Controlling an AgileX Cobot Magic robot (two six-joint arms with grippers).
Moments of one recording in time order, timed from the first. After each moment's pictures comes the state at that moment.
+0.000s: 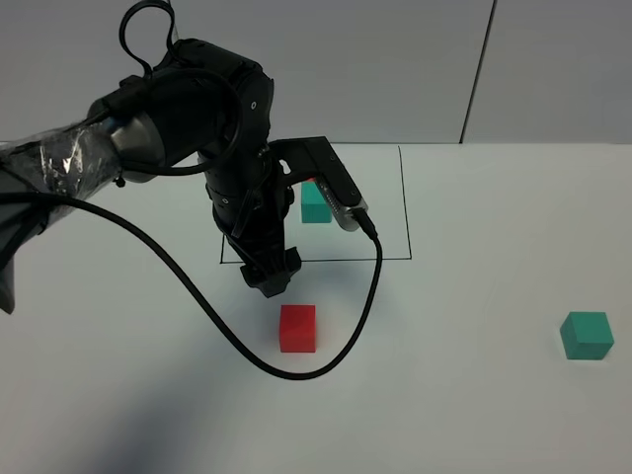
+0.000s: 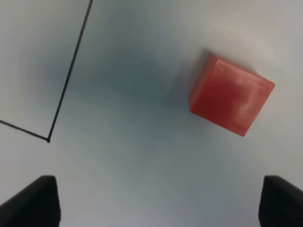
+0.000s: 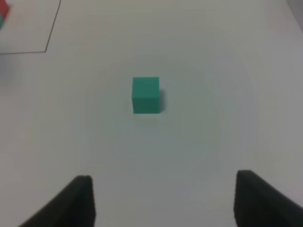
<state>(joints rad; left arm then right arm) -0.54 2.12 -1.82 0.01 1.14 0.61 0.03 0.04 -0.50 -0.07 1.06 0.06</state>
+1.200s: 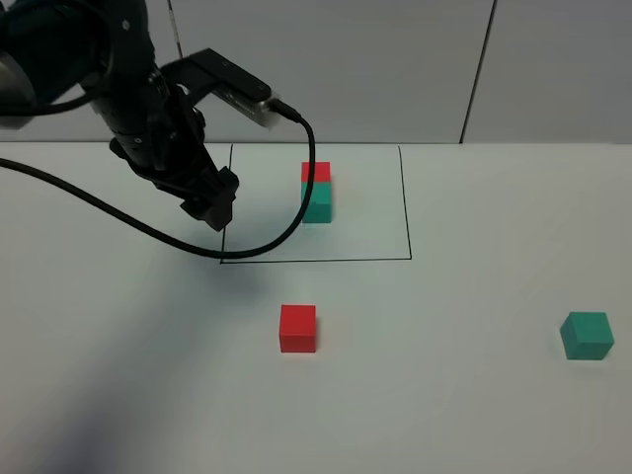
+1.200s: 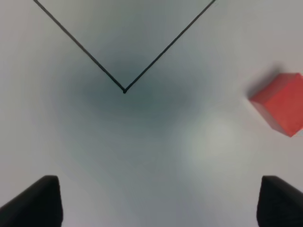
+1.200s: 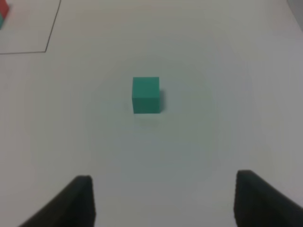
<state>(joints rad) -0.34 1.98 -1.82 -0.10 1.14 0.44 0.03 0.04 -0.50 -0.07 1.06 0.06</state>
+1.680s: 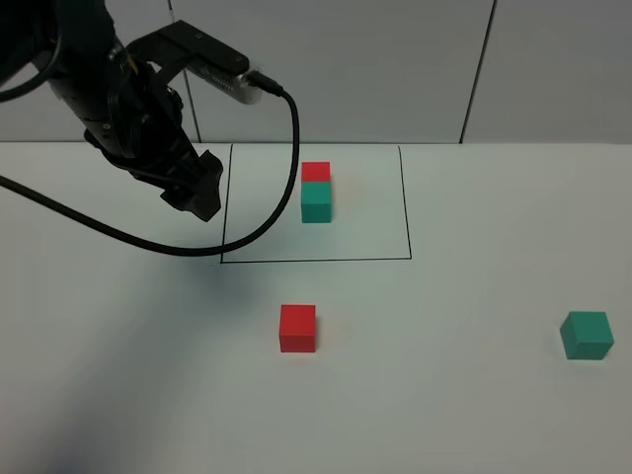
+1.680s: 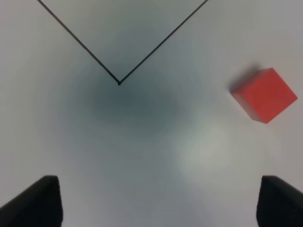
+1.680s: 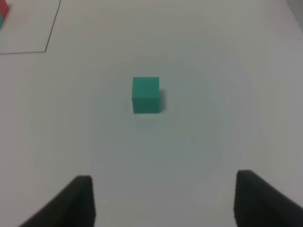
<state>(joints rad) -0.33 1.88 -1.75 -0.12 1.14 0.43 0.03 0.04 -0.50 -0.07 1.06 0.06</state>
